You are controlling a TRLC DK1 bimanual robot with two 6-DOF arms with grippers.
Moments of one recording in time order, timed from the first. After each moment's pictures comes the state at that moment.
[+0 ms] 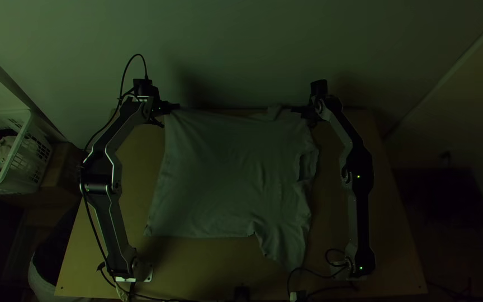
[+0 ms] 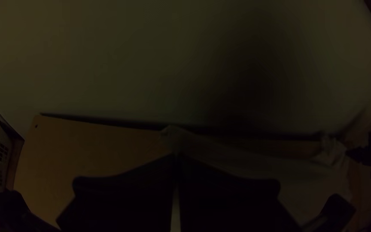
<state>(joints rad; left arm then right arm) -0.04 2.12 1.94 -0.43 -0.02 -0.14 0.16 2.49 2.30 -0.72 0.06 0.28</state>
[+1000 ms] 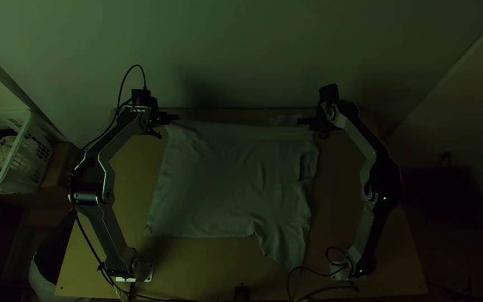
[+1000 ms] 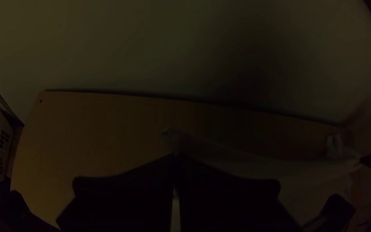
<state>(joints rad) -0.04 1.98 1.69 -0.38 -0.01 -0.14 0.18 2.09 1.84 -0.79 0.04 0.23</state>
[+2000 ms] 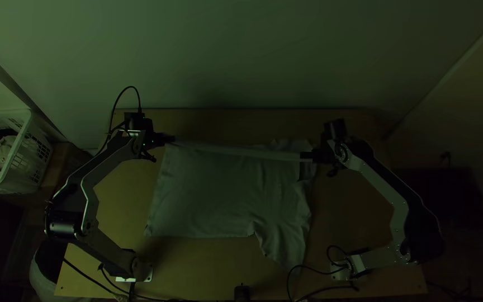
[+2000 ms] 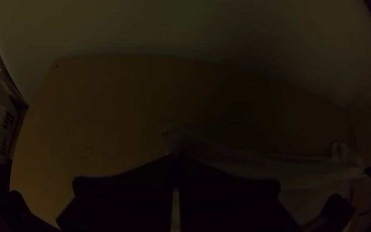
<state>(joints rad) -0.04 1.68 1.23 -0.27 0.00 -0.13 0.26 1.57 1.18 -0.65 0.04 0.22</state>
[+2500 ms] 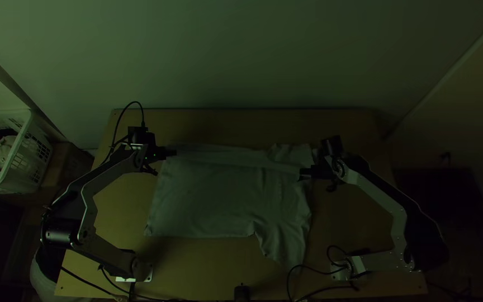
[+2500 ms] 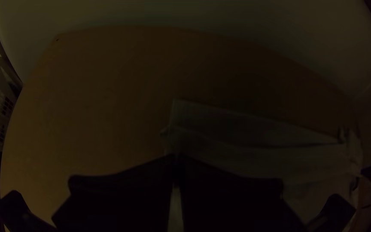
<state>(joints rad) -0.05 1.62 1.06 -0.22 0.00 -0.14 0.28 1.51 0.97 -0.58 0.04 0.22</state>
